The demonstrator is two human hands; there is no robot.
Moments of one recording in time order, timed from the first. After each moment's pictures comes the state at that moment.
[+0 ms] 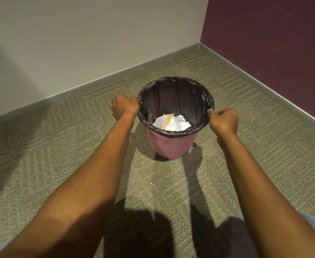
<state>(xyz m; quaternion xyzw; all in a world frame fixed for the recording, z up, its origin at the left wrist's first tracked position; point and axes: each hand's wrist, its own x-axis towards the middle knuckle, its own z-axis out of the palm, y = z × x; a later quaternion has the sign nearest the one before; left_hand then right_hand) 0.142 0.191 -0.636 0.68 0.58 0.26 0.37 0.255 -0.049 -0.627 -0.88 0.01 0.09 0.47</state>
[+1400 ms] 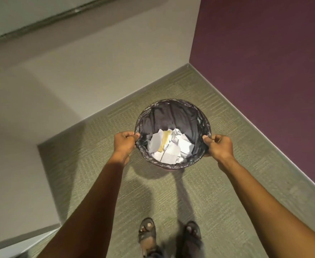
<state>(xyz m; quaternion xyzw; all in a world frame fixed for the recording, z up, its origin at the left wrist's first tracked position) 0.022 0.118 -0.227 0.59 0.54 0.12 0.59 0.185 -0.124 -0.229 -0.83 0.04 0.26 0.50</state>
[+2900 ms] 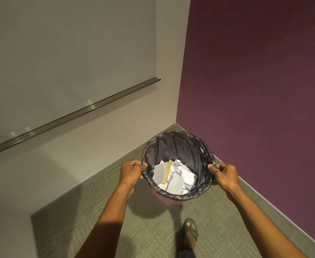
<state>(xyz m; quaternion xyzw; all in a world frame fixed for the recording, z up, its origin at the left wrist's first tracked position) 0.118 0.176 -0.028 0.63 0.46 0.12 0.61 0.272 -0.086 -0.037 -0.85 0.00 0.19 0.50</state>
